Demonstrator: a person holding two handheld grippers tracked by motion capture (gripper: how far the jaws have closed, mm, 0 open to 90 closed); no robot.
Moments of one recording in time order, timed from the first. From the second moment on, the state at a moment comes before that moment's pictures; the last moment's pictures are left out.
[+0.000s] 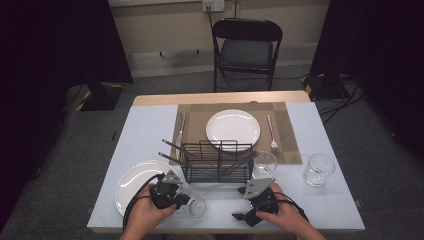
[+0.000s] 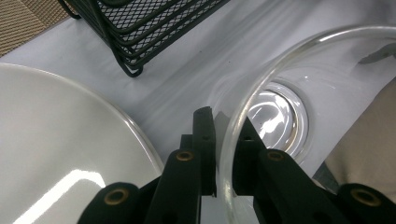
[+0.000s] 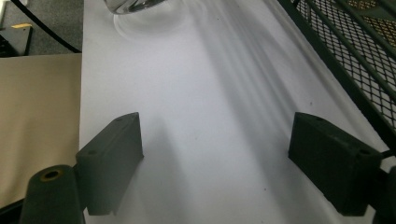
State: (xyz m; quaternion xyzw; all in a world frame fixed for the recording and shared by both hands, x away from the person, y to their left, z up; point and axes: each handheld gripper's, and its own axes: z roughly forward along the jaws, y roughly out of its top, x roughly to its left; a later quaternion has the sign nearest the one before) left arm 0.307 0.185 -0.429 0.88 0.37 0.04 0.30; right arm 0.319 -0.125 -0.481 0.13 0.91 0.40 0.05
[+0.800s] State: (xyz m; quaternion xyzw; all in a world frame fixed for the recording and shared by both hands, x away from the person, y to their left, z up) left arm 0.308 0.196 -0.422 0.86 0.39 0.02 0.33; right arm 0.319 -0.125 -0.481 0.13 0.91 0.40 0.05
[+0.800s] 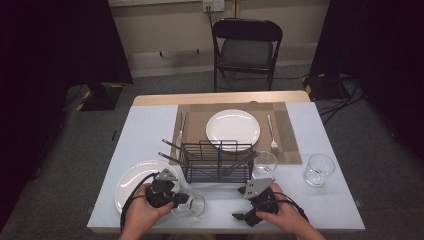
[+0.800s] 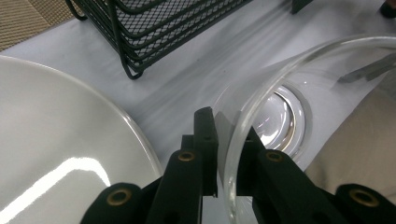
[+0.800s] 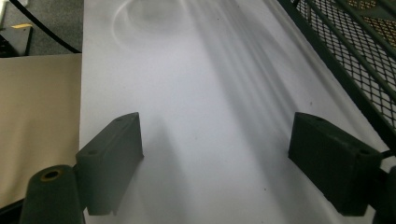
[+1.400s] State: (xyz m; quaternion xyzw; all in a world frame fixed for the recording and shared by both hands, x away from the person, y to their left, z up) left arm 0.307 0.227 -0.402 0.84 0.41 0.04 0.35; right arm 0.319 -0.125 -0.481 0.13 0.91 0.40 0.05
